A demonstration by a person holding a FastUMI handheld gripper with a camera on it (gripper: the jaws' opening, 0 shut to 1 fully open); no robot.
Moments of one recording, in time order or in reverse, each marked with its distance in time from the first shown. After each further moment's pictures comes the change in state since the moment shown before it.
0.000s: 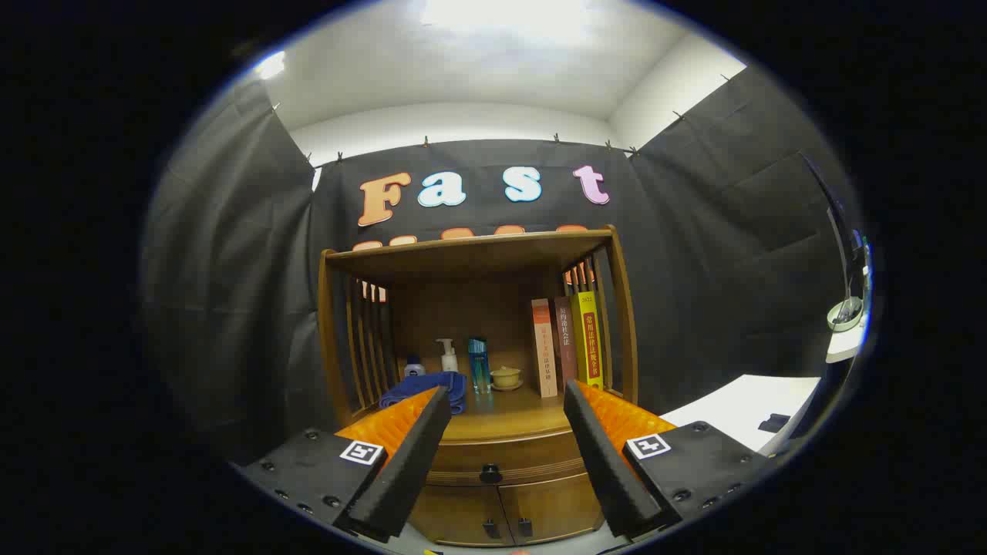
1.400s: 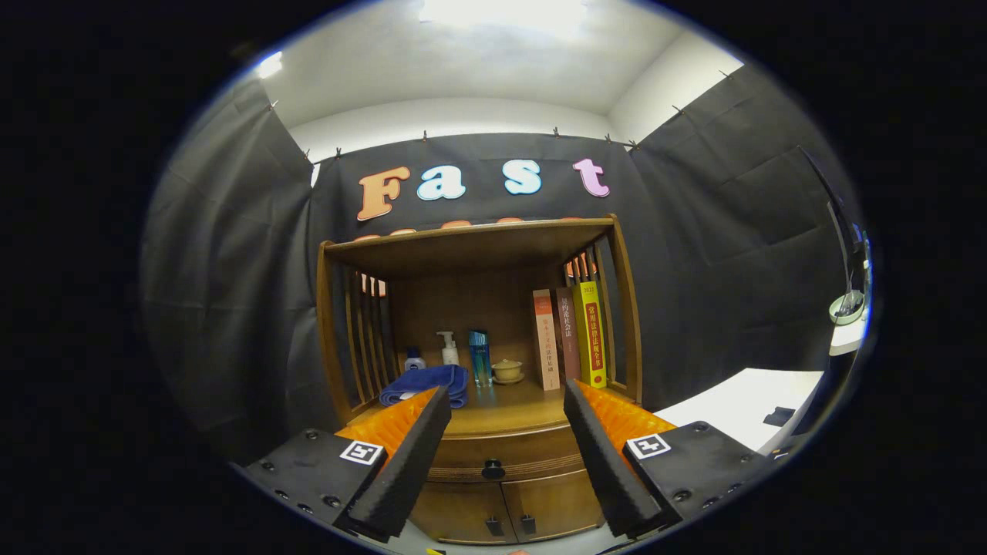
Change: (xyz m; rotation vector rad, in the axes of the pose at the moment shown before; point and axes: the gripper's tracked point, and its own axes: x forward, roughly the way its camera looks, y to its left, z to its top) arm 0.002 0.006 -0.017 0.005 0.030 -0.004
